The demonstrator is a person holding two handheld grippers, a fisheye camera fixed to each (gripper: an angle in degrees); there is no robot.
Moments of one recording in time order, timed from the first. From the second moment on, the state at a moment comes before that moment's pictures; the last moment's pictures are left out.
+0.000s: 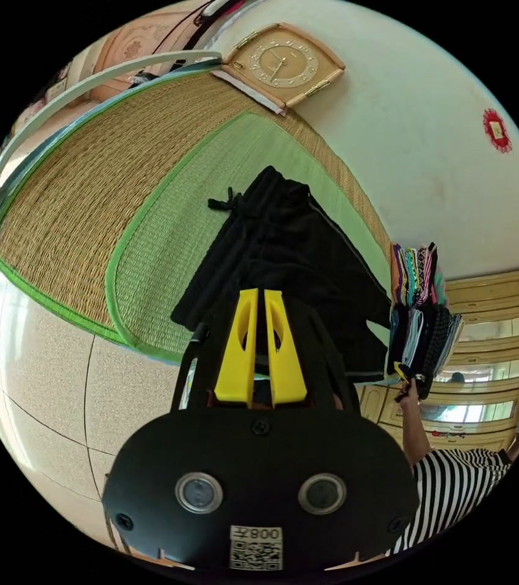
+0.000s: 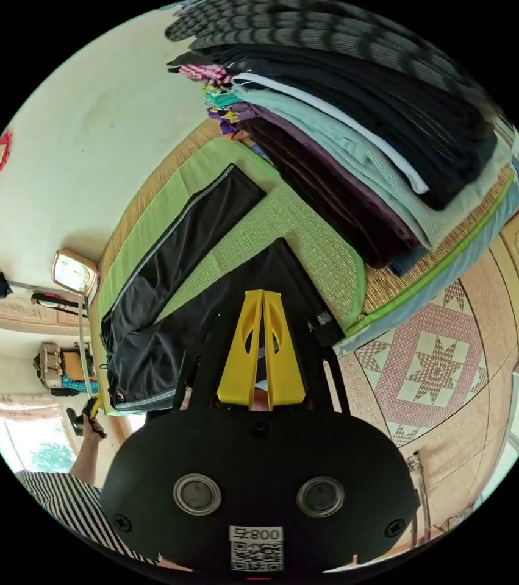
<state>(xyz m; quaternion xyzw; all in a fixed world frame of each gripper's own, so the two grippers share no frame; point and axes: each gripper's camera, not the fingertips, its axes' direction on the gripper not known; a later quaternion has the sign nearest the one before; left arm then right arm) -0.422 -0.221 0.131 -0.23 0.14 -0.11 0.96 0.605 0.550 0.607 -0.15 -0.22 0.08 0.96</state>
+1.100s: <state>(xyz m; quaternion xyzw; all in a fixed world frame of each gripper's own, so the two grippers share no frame) -0.311 -0.409 0.304 -0.23 0.03 -0.02 0.97 0.361 0.413 0.609 -0.14 -0.22 -0.14 0.96</state>
